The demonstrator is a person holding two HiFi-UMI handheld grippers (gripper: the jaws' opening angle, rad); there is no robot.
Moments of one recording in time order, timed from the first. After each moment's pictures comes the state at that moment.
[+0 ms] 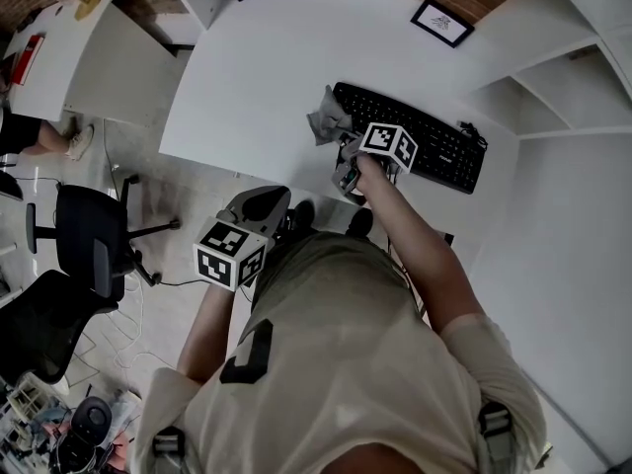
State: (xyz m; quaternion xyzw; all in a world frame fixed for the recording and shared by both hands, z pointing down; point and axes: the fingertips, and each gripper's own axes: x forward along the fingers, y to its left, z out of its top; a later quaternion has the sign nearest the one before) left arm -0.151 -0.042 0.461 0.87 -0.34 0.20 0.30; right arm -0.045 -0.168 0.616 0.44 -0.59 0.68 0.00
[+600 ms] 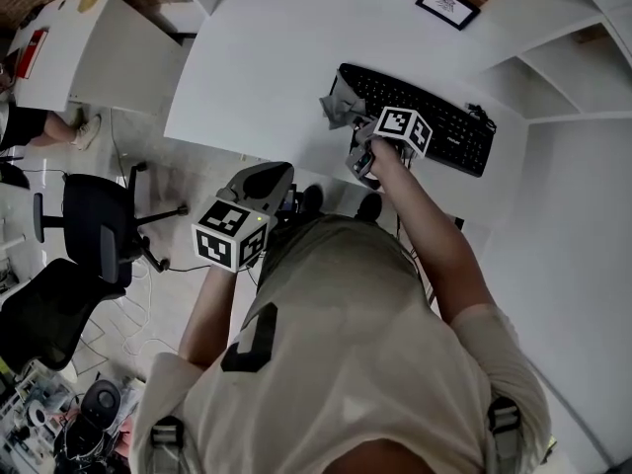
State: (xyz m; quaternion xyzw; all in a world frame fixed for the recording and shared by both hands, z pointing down) left arm -0.148 -0.047 0.449 0.87 -0.35 0.20 0.28; right arm -0.024 -0.160 0.617 0.44 -0.59 0.67 0.00
